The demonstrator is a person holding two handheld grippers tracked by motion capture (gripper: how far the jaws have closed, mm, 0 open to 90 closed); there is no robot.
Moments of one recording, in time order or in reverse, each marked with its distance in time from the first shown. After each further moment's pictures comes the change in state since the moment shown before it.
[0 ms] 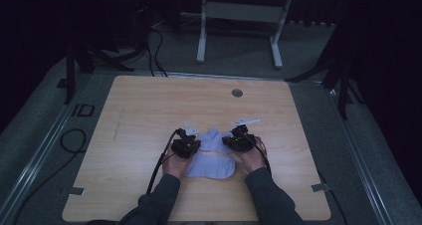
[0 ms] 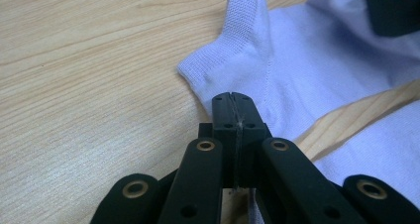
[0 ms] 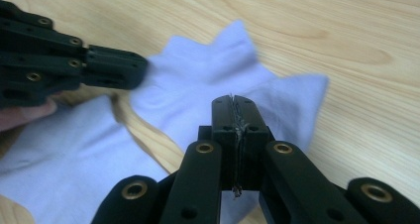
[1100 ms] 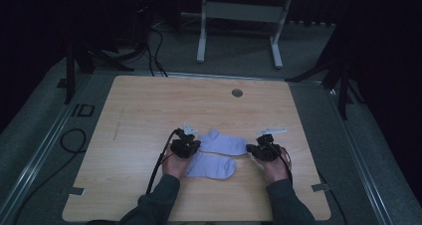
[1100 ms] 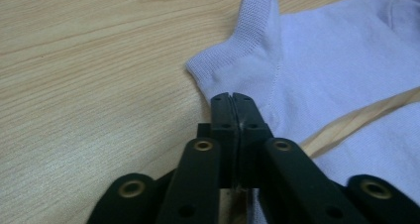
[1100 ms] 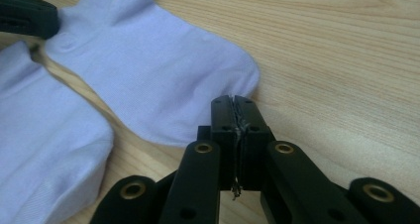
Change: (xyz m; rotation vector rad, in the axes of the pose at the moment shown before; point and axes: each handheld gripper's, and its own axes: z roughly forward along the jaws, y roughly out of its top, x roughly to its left) left arm 0.003 -0.001 -0.002 0.000 -0.016 -0.032; right arm -0.046 -0.049 -0.040 0.007 -0.106 0.094
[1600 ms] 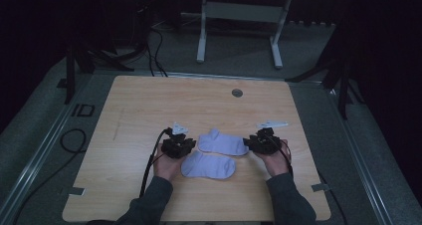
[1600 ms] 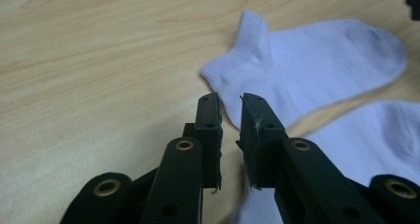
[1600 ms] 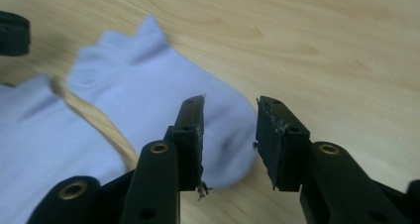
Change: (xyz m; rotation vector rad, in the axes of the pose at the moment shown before) left arm 0.010 -0.005 -0.037 -0.051 -0.044 -0.021; right arm 0.006 0.024 -0.012 -0.066 -0.004 -0.068
